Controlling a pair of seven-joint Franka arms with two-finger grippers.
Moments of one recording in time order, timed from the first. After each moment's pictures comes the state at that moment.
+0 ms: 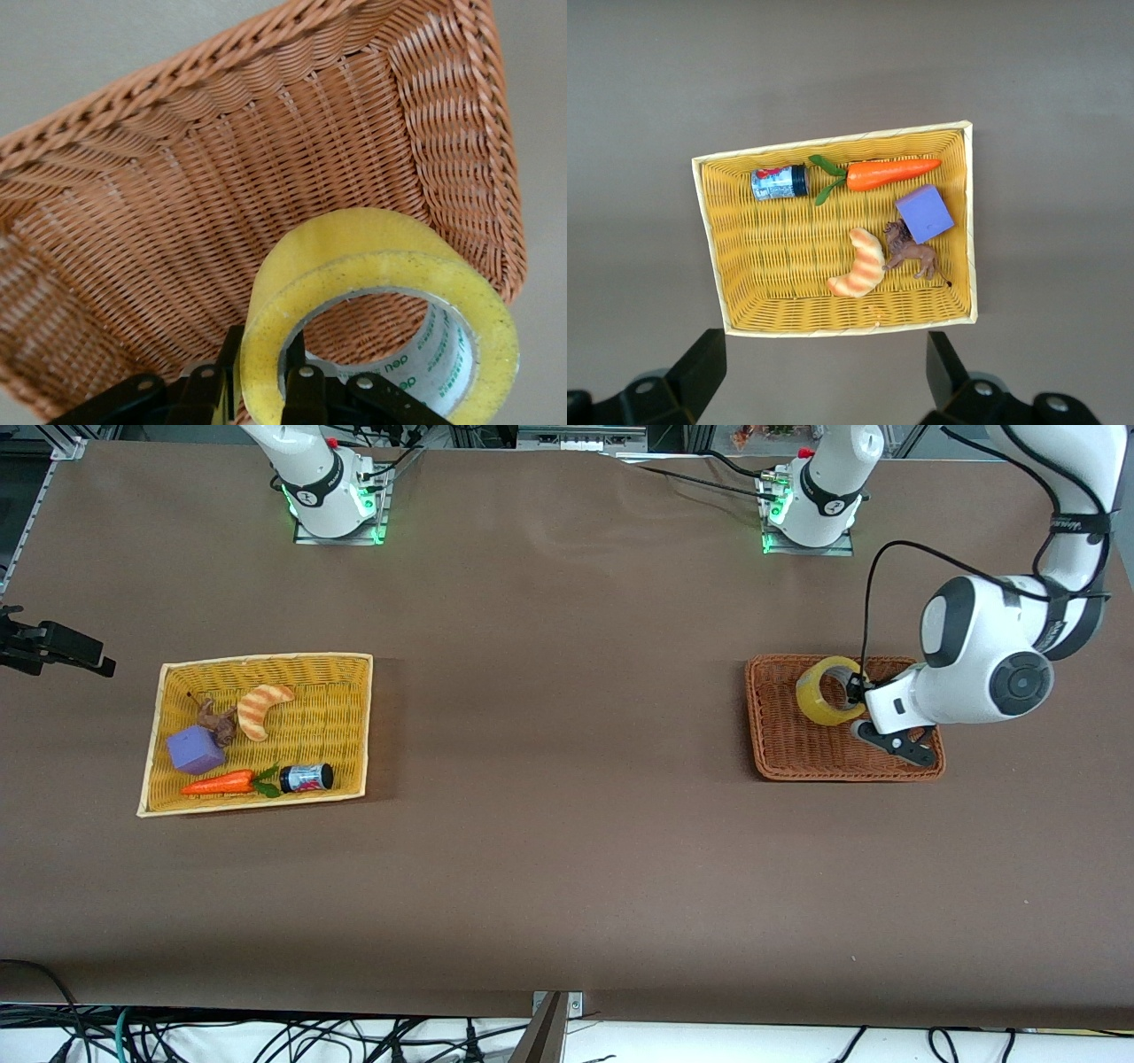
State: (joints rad) left arm -0.04 0.26 0.01 -2.07 -0.03 1.99 0.40; right arm -0.14 0.12 0.01 -1.52 0.03 1.59 -0.10
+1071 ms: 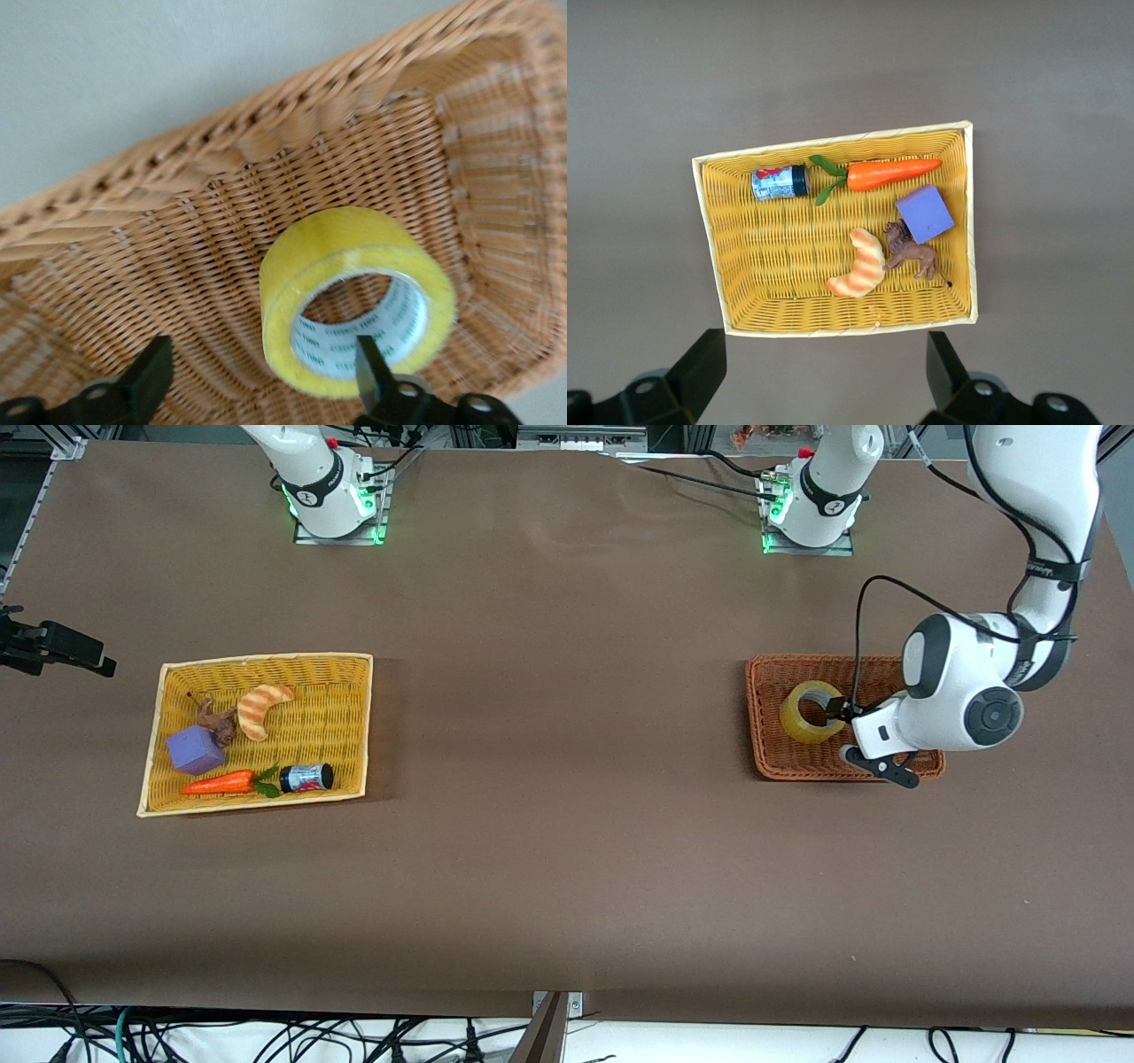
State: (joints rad) left arm -0.02 0.36 0.01 -1.97 -0.03 1.98 0.40; right arm -0.14 0.12 0.01 -1.52 0.03 1.59 -0.10
